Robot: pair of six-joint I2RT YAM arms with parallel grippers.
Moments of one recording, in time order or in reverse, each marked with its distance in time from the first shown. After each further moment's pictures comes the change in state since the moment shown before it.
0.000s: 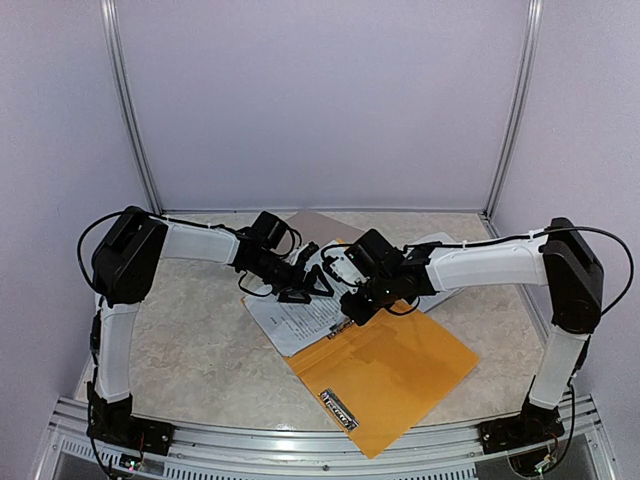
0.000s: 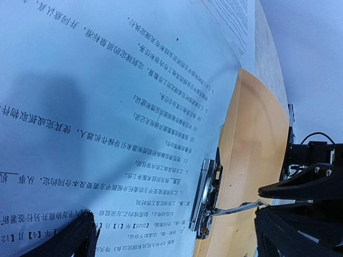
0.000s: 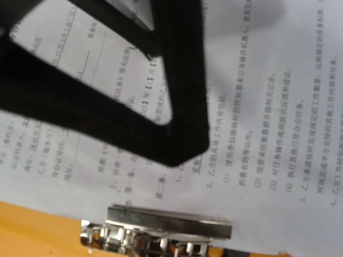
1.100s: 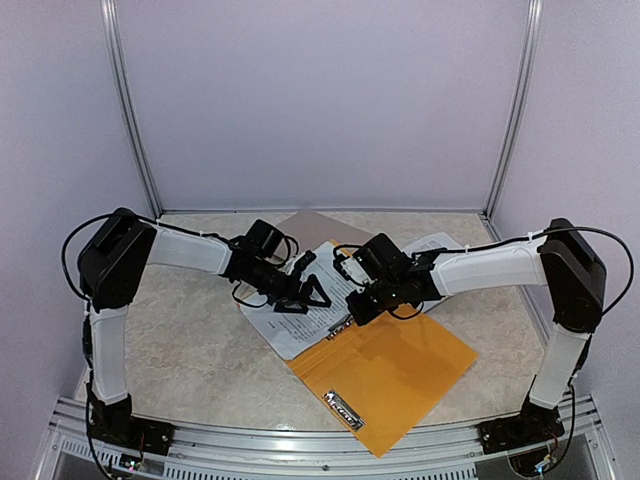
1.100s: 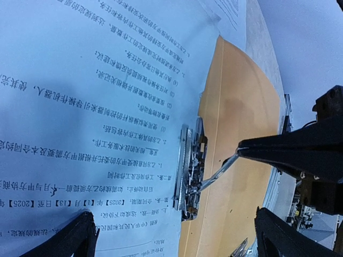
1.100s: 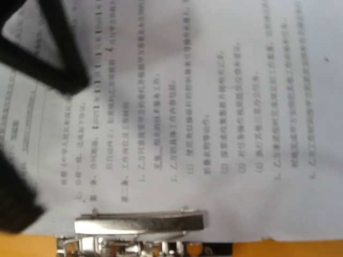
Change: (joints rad) left arm -0.025 -0.095 -0.149 0.081 -0.001 -0.014; right arm -0.029 -0.008 -0.081 0.106 -0.006 0.102
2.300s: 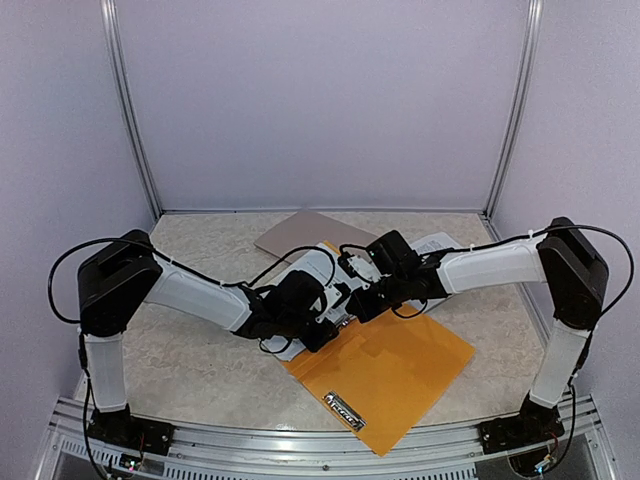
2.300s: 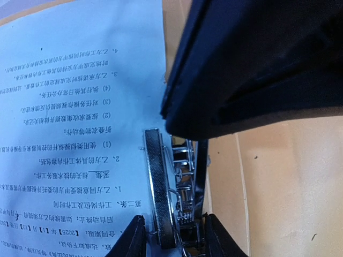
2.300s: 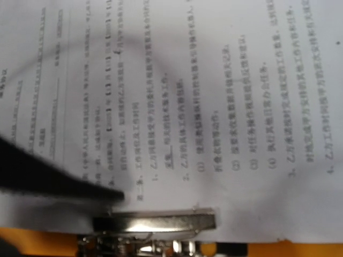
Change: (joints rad) left arm -0.349 -0.089 -0.243 0.310 -0.779 0.335; right arm -0.066 -0.005 -0.052 0.102 -0.212 0.036
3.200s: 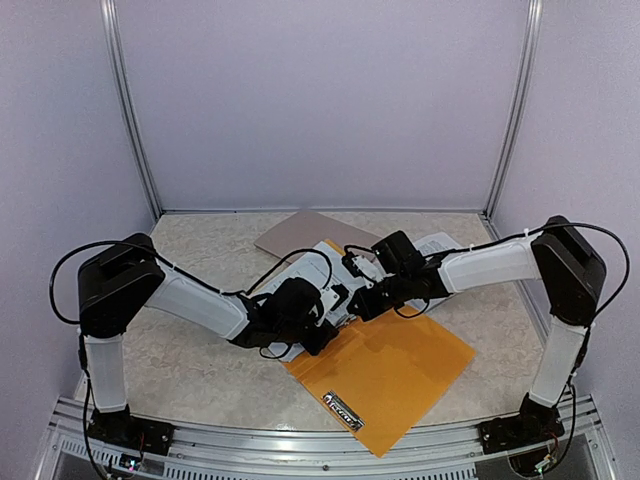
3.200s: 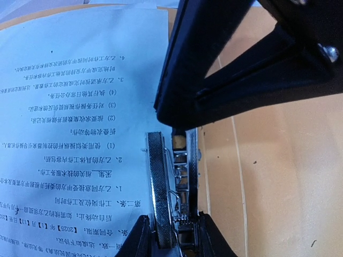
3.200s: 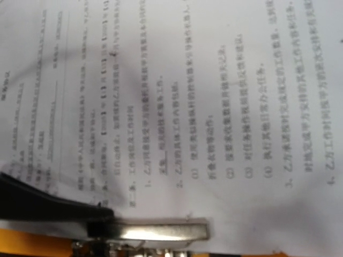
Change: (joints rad) left arm -0.022 0.002 -0.063 0.126 -0.037 -0.001; right arm -0.050 0.022 -0.020 0.050 -0.069 0.000
